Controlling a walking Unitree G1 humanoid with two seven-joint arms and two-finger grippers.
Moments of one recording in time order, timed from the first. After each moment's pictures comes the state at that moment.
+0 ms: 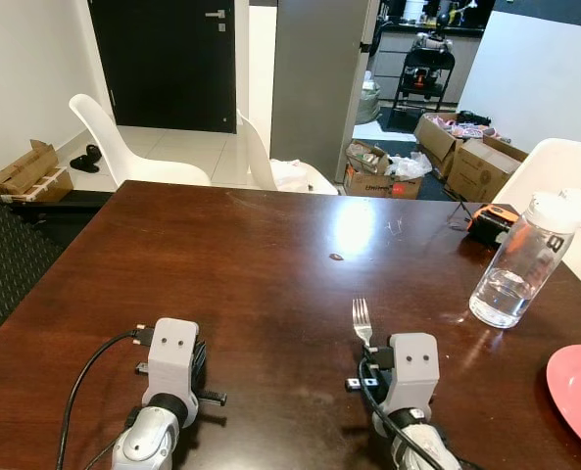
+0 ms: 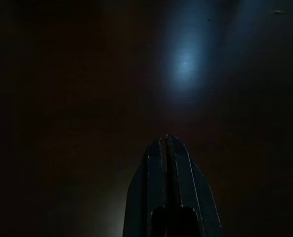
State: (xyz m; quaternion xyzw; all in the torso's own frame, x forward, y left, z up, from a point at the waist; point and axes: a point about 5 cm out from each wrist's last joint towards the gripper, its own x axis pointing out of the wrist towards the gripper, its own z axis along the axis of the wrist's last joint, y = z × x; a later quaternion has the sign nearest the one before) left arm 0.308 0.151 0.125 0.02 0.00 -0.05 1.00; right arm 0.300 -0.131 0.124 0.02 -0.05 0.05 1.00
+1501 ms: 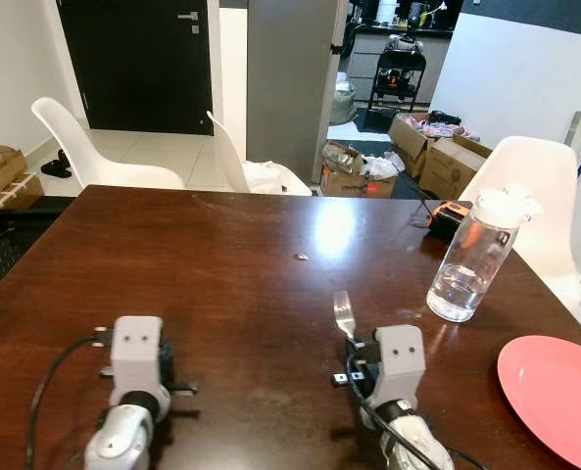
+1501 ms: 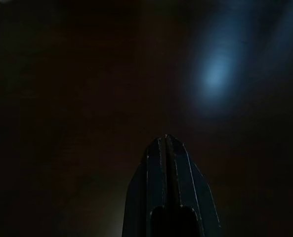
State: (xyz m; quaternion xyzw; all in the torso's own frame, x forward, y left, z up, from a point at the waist) left arm 0.306 0.201 0.133 0.00 -0.01 0.07 1.00; right arm 0.305 -0.104 0.140 0.03 -0.07 0.12 0.99
